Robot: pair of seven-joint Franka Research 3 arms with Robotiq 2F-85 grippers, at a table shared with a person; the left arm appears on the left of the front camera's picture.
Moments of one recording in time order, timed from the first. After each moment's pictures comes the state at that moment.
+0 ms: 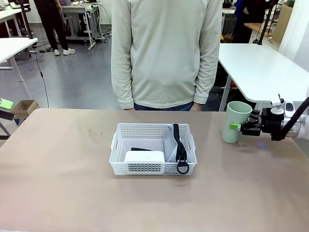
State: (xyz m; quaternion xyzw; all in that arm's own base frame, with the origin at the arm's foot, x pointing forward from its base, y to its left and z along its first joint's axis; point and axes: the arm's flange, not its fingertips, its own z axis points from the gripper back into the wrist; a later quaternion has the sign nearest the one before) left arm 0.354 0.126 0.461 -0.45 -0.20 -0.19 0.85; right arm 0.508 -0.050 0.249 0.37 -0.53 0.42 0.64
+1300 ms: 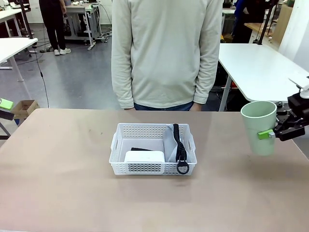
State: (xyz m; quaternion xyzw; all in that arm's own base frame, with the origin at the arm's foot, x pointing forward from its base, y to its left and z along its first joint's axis) left arm 0.355 0.126 0.461 -0.45 -0.20 -0.19 0.85; right arm 0.388 -0.035 0.394 0.36 -0.35 0.56 0.66
